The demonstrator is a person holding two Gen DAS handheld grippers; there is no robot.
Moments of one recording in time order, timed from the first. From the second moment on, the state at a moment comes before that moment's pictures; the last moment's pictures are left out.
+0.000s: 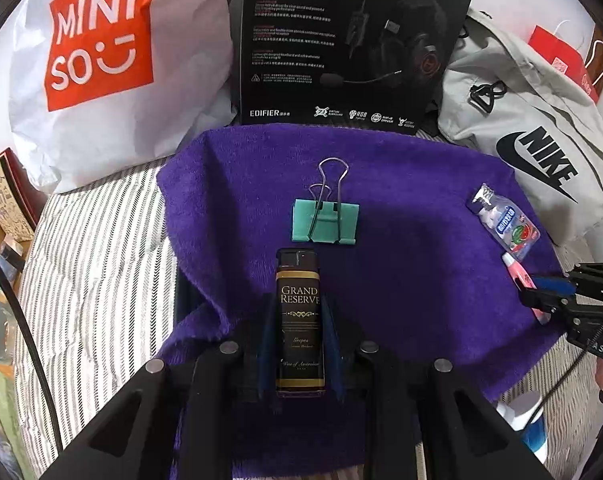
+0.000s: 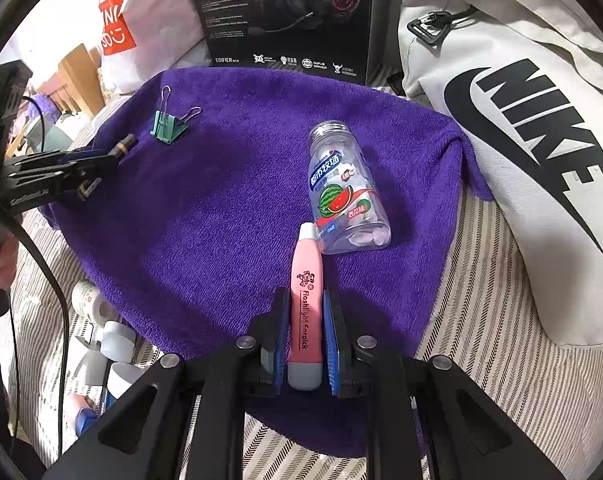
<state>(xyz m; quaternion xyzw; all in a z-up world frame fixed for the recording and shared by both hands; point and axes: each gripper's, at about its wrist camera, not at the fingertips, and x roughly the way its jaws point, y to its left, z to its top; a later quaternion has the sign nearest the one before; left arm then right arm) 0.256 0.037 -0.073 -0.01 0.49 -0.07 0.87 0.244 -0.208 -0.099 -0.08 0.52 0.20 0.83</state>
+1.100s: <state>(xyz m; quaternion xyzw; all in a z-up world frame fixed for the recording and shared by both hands) 0.166 -0.004 -0.044 -0.01 0.49 -0.07 0.87 0.140 -0.248 -0.050 0.02 0.47 0.16 0.86</state>
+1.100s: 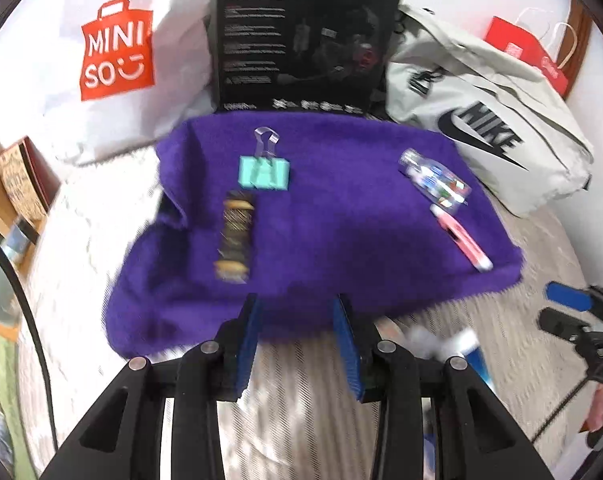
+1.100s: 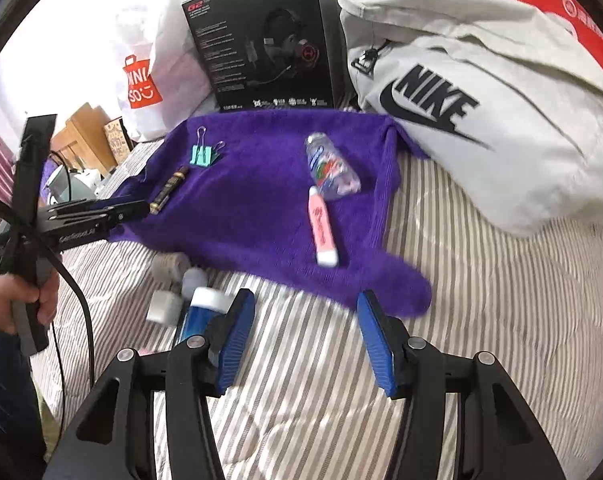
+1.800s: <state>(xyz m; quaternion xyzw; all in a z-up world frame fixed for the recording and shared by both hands) 0.168 -0.042 -0.078 -0.05 0.52 -0.07 0.85 0.101 -0.258 -0.072 0.05 0.51 0.17 0.84</state>
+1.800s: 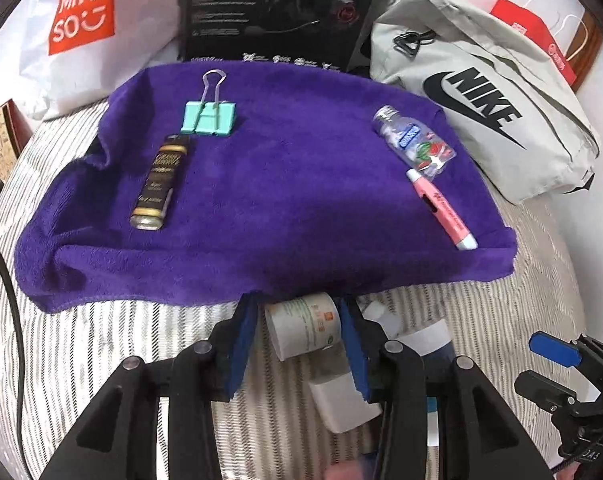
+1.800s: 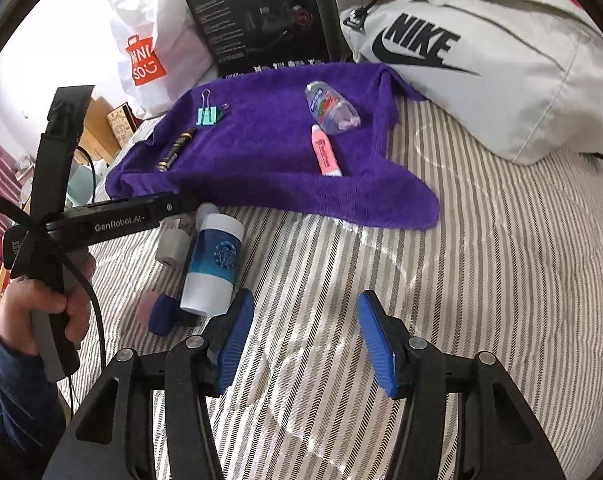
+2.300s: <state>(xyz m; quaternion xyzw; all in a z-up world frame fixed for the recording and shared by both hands) 0.159 -0.033 -0.082 0.00 0.51 -0.05 0.86 0.105 -0.246 -0.085 0.06 0.51 0.19 0.84</state>
